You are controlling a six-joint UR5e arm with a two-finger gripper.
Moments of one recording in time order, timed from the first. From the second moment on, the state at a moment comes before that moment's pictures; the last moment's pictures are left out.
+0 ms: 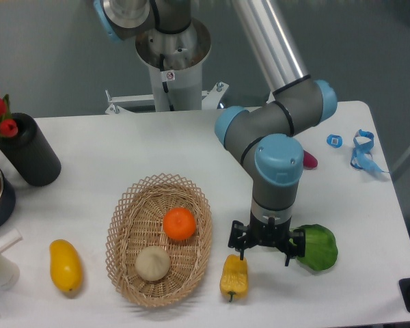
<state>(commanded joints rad) 2.50 -2.16 -1.49 -0.79 1.45 0.64</state>
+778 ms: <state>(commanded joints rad) 2.45 -2.24 -1.44 -0.79 1.43 0.57</state>
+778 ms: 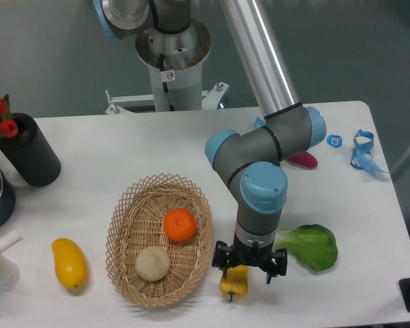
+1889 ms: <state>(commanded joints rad) 2.43 -2.25 -1.46 -0.79 1.44 0.56</state>
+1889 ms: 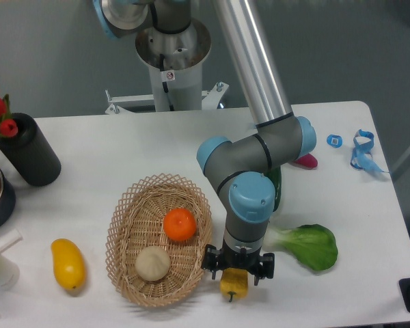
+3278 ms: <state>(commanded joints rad) 2.50 -2.03 -1.41 -0.80 1.45 0.92</state>
